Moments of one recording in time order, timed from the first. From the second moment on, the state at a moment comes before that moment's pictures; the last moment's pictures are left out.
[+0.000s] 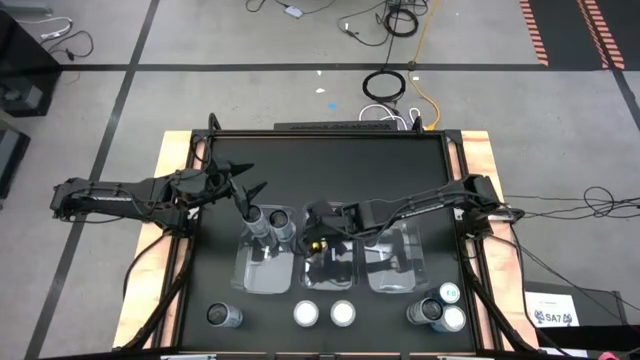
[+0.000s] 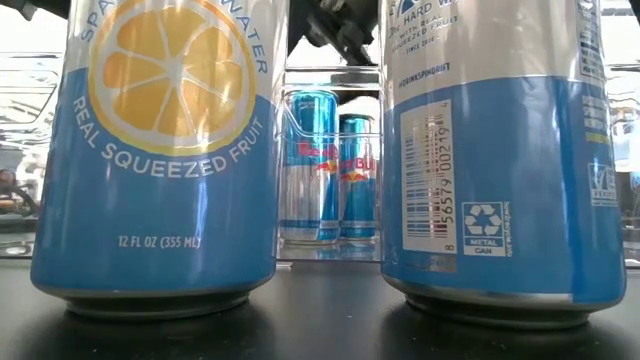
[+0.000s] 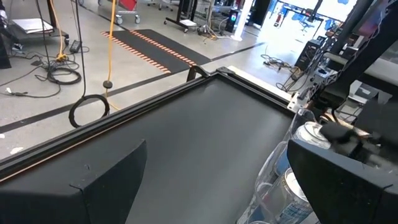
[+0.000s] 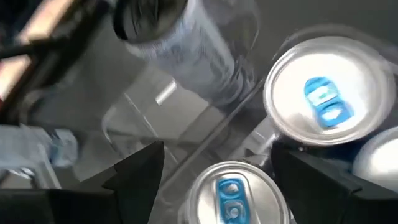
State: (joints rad) left arm 0.02 0.65 0.54 -0.14 -0.46 -0.39; right arm 0.17 1.93 1.63 -0.62 0.22 1.03
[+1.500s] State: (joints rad) left arm 0.02 0.65 0.54 -0.15 -0.46 -0.25; right arm 0.80 1.61 1.63 -1.57 0.04 2.29
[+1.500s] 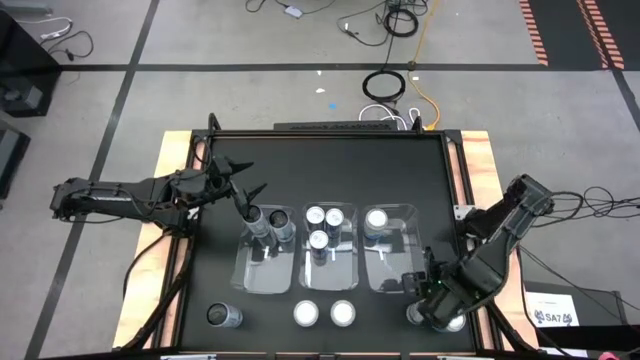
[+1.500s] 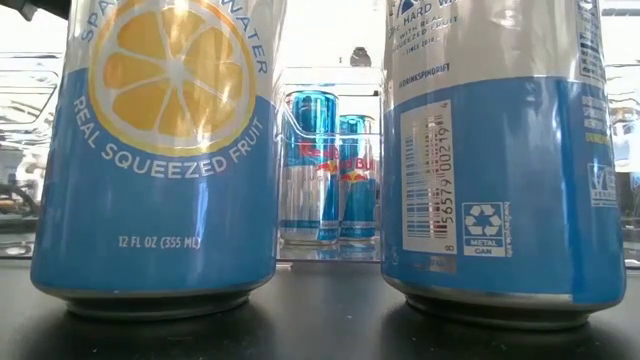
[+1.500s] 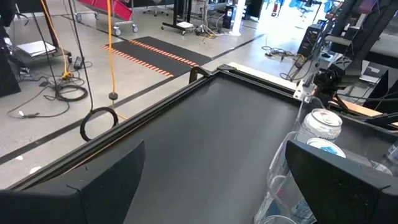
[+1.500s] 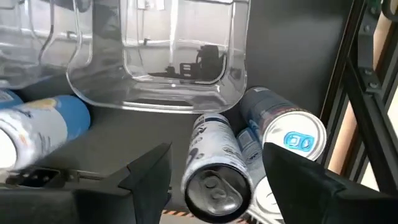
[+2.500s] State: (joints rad) left arm -0.25 0.76 0.54 0.10 -0.32 -0.18; right arm 1.00 1.33 1.28 -1.57 -0.05 2.33
